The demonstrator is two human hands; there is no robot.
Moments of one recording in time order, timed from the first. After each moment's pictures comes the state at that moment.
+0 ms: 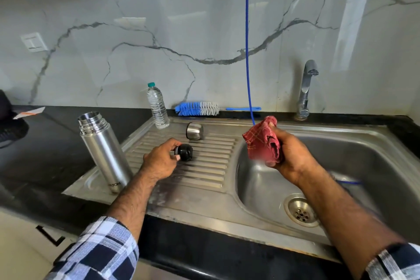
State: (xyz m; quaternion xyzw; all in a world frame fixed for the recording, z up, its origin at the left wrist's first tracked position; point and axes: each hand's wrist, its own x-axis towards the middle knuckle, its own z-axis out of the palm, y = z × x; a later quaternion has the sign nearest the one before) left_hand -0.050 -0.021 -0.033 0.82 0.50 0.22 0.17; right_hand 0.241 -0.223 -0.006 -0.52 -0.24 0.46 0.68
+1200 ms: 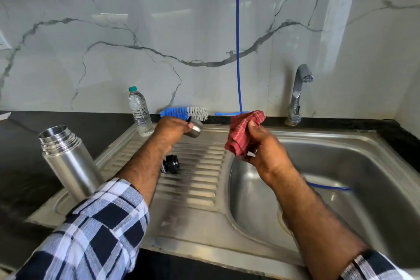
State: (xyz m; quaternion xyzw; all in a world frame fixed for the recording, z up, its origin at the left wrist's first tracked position) left_hand 0.054 0.009 0.049 0.68 0.50 0.31 0.43; right_hand 0.222 -0.182 0.011 -0.49 -0.25 0.41 0.73
